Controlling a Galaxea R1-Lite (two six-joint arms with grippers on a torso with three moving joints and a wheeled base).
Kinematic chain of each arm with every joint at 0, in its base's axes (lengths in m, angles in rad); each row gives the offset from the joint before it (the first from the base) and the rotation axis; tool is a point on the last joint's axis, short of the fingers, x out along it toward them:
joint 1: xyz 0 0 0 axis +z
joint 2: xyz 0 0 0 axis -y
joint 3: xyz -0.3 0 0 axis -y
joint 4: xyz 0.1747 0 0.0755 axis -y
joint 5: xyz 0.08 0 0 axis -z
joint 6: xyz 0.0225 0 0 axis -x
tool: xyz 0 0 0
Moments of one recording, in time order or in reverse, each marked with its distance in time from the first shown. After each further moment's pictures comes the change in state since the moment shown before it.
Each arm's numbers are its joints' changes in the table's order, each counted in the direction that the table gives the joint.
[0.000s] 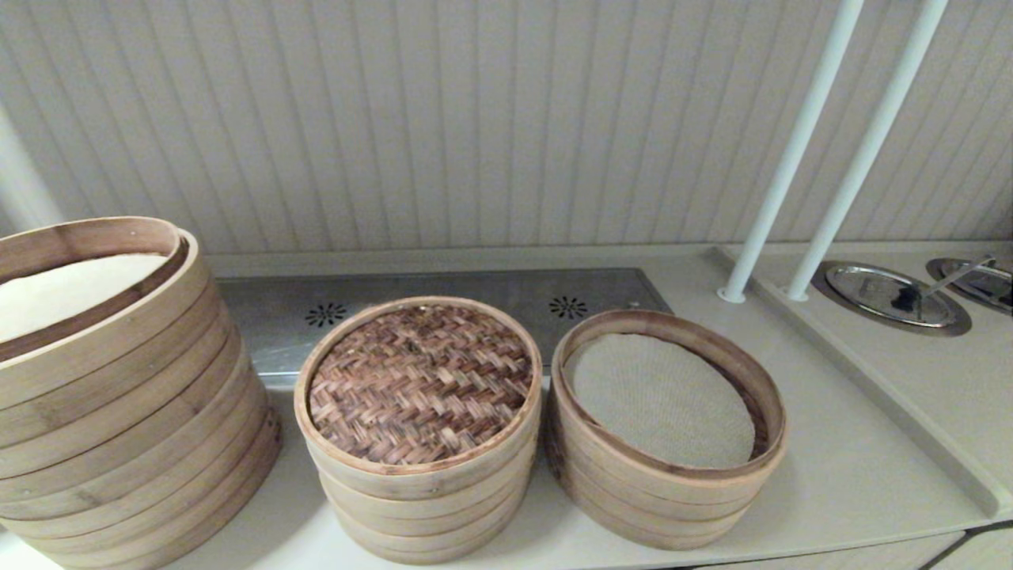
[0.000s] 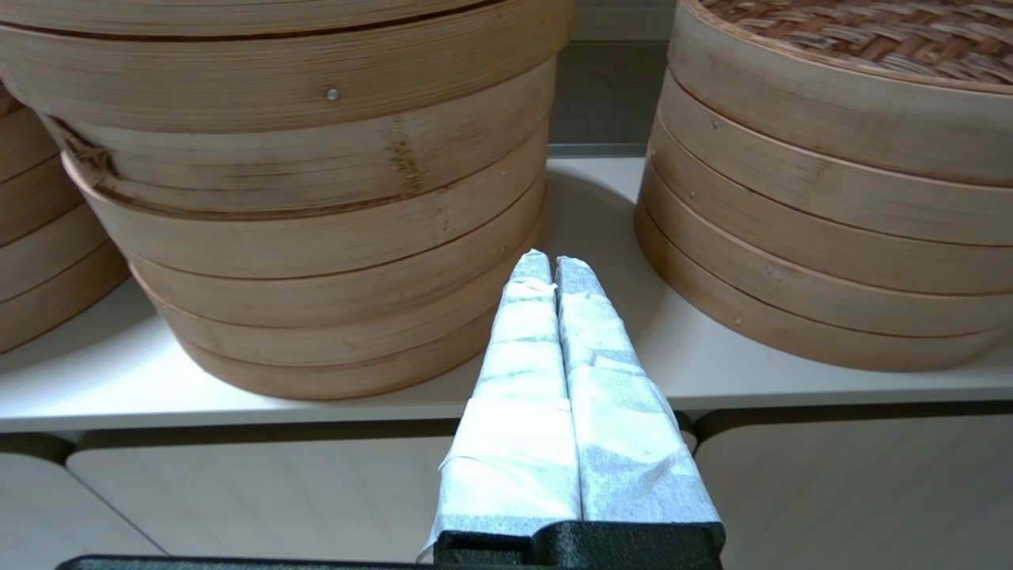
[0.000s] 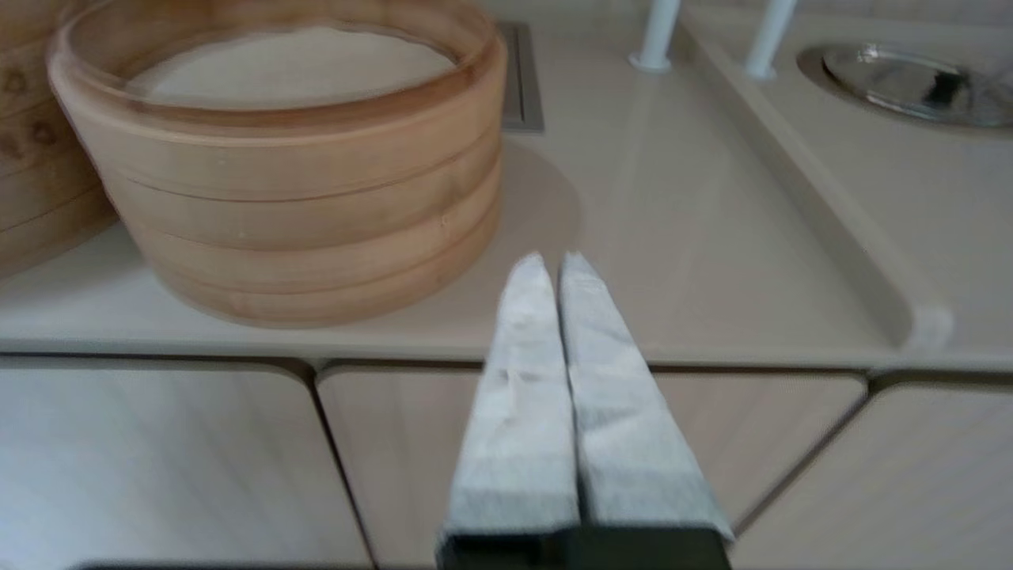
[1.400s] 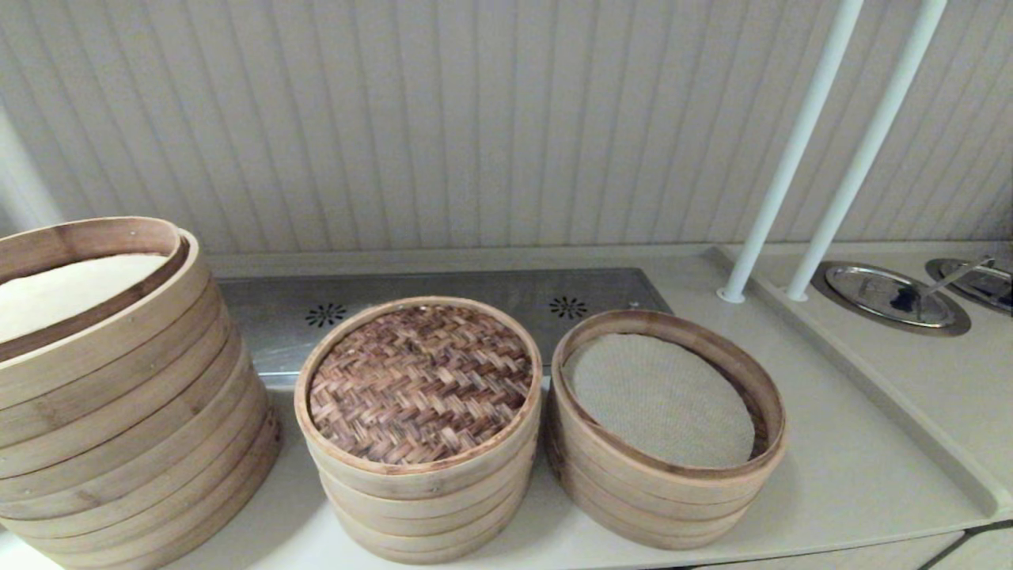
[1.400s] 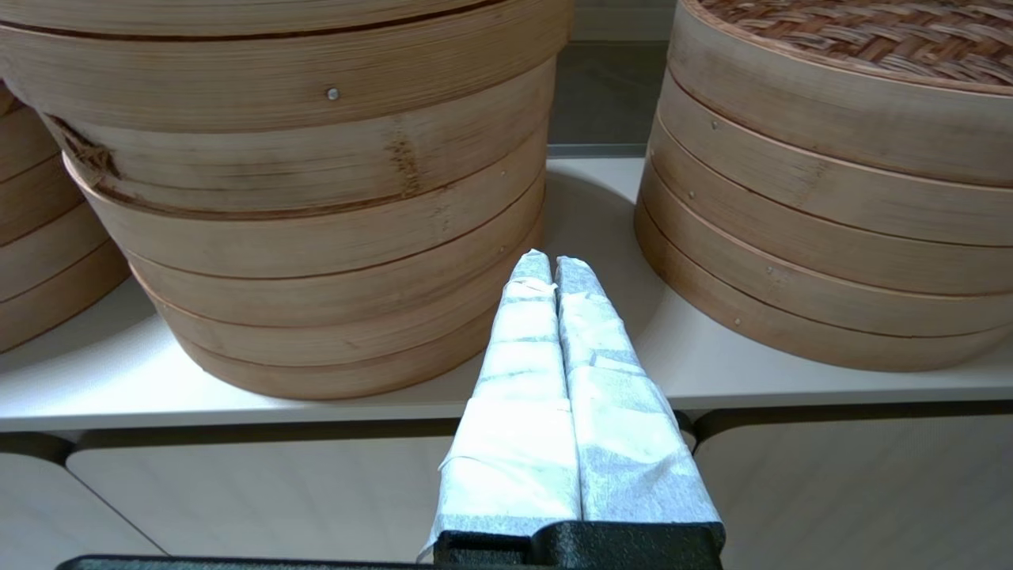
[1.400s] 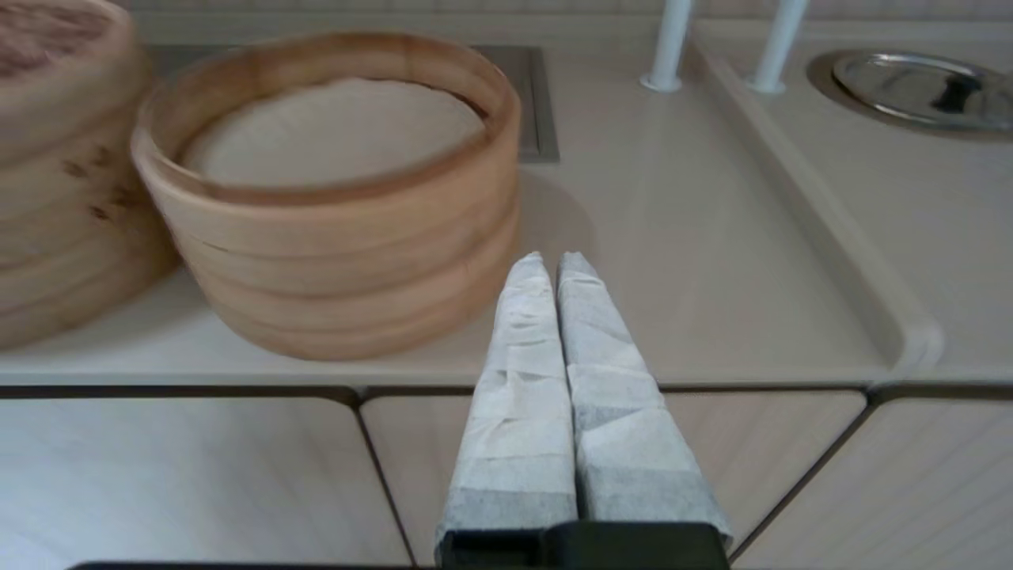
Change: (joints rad) left arm 0.000 0.000 0.000 0.000 0.000 0.000; right arm -0.003 -0.086 0.222 -0.130 -0.022 -0.051
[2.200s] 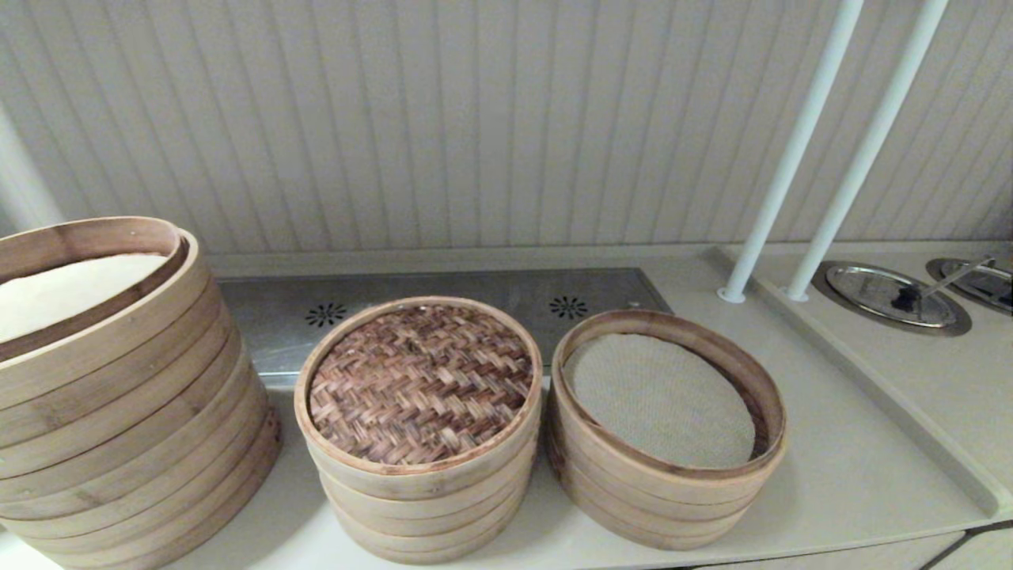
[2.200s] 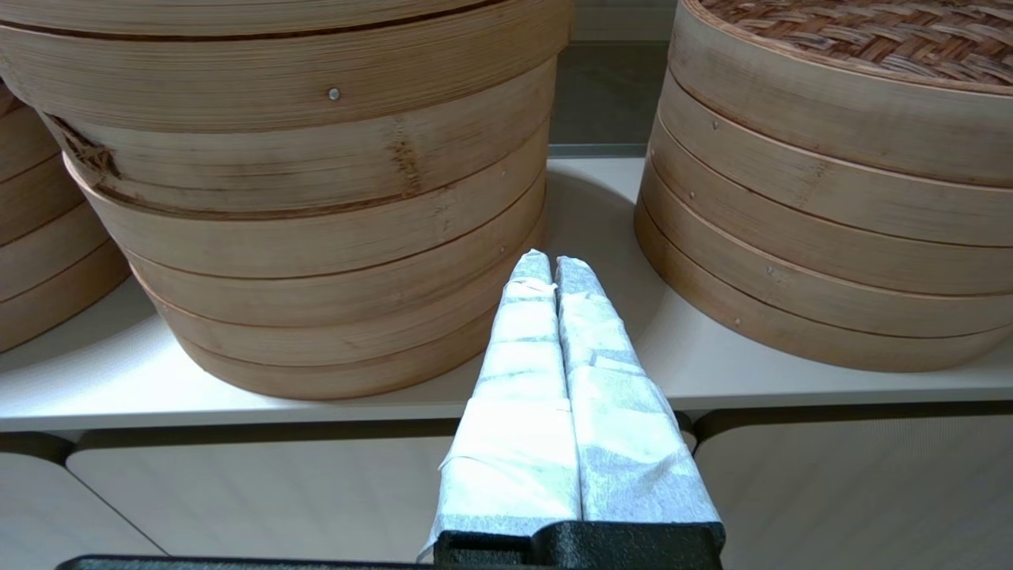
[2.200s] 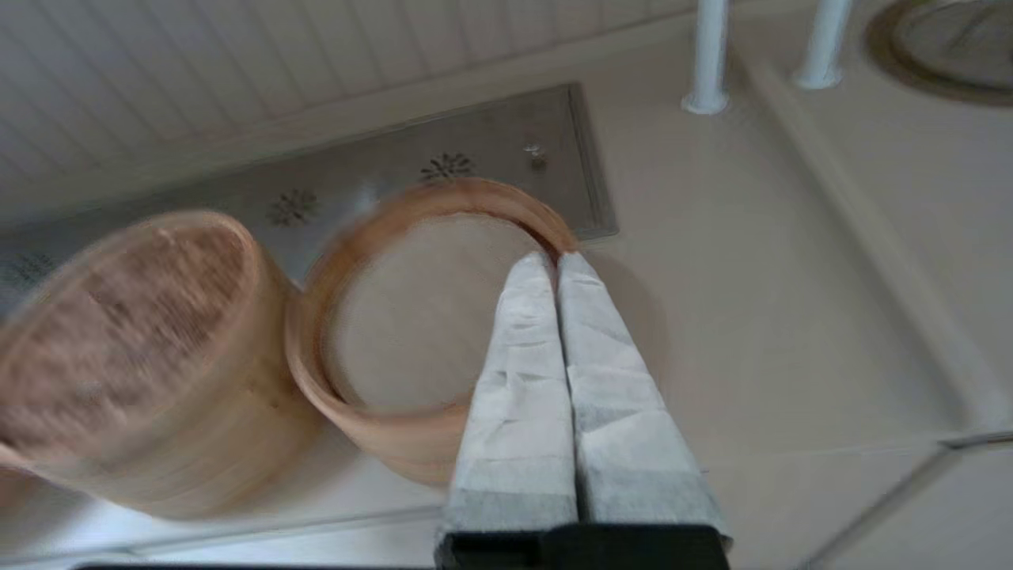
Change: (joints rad) left arm 0.000 0.000 0.000 0.000 0.000 0.000; right arm -0.015 -0.627 0.721 -0.215 -0.025 -0.252
